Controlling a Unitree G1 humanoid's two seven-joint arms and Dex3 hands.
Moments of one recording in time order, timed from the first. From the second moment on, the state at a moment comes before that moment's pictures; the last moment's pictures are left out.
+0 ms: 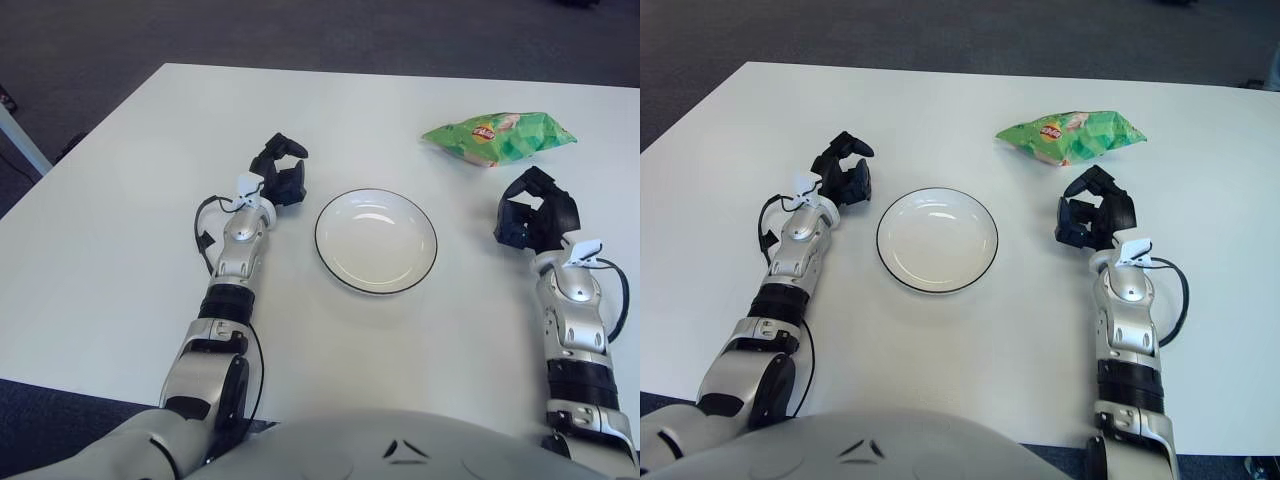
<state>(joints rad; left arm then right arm) -0.43 0.02 0.06 0.48 -0.04 -0.23 -0.09 0.02 -0.32 -0.28 -0.02 0.01 -0.08 0.02</state>
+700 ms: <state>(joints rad) -0.42 0.04 0.06 0.48 -0.03 -0.24 -0.08 0.11 -0.42 -0.31 -0.30 -0.22 0.16 -0.02</state>
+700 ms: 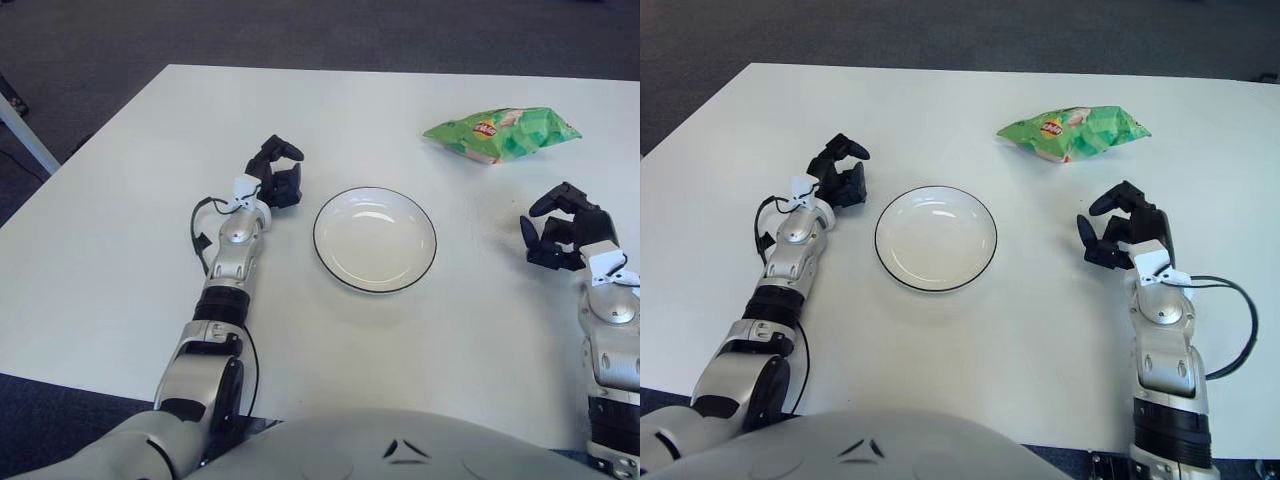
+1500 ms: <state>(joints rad) -0.44 0.05 0.08 0.56 -0.04 -0.29 -0.10 0.01 -0.63 -0.29 -0.28 -0.51 0.00 -0.04</state>
